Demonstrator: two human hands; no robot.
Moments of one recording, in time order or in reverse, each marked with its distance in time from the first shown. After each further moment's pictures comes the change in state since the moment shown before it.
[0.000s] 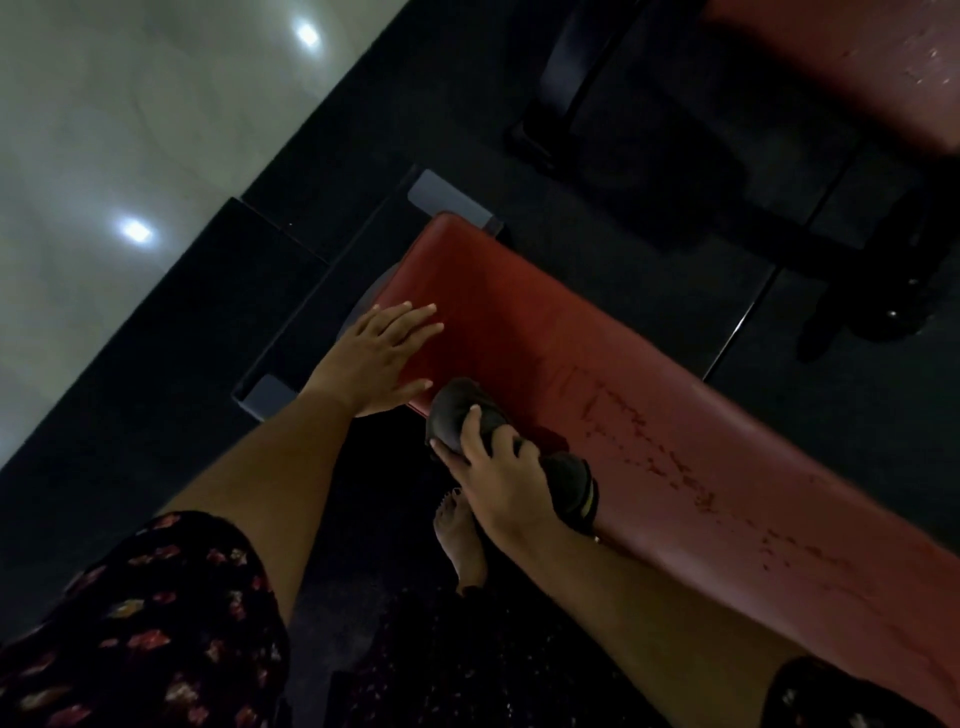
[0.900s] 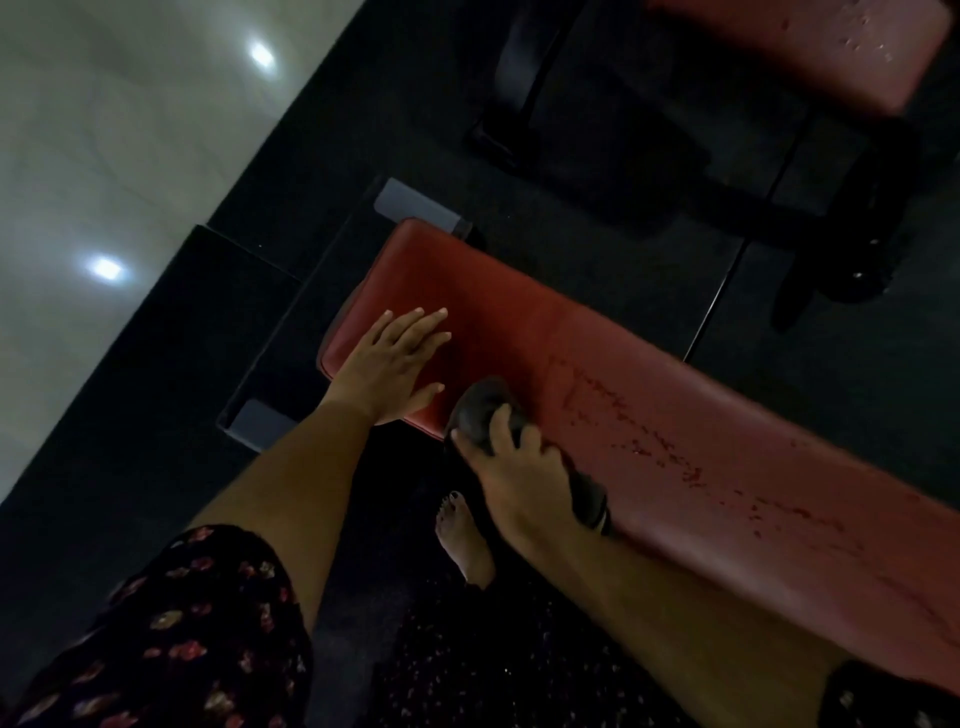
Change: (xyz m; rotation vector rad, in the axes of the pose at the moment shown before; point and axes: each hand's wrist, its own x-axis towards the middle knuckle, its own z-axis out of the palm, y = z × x) left_hand 0.023 0.031 -0.001 0.057 -0.007 0.074; right_hand -0.021 0.013 -0.007 0.230 -0.038 0.267
